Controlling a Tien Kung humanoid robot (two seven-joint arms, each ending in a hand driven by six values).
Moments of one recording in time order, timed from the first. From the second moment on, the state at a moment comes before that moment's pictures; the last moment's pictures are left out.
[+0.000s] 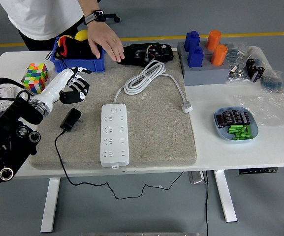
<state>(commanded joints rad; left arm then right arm) -0.41 0.23 -1.23 -1.19 1.77 0.03 0.10 -0.04 -0.26 1.25 0.25 -1.01 0.03 -0.09</state>
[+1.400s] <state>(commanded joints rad) -0.25 0.21 -1.61 -1.23 1.76 0.06 0.01 -0.02 -0.27 1.24 0.25 -1.01 0.03 -0.09</state>
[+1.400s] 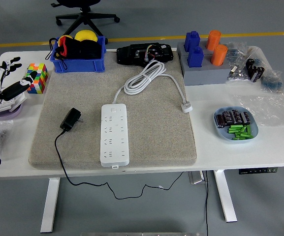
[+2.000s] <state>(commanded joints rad) -0.25 0.21 -1.62 -1.23 1.76 0.05 0.02 -0.03 -0.27 1.23 0.25 -1.01 0.04 -0.09</state>
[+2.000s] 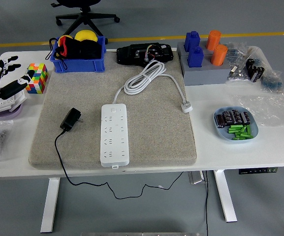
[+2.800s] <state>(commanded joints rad) -0.24 0.21 -1.61 -1.26 1.75 0.05 0.02 -0.03 -0.26 1.25 0.25 -1.02 0.04 -0.09</state>
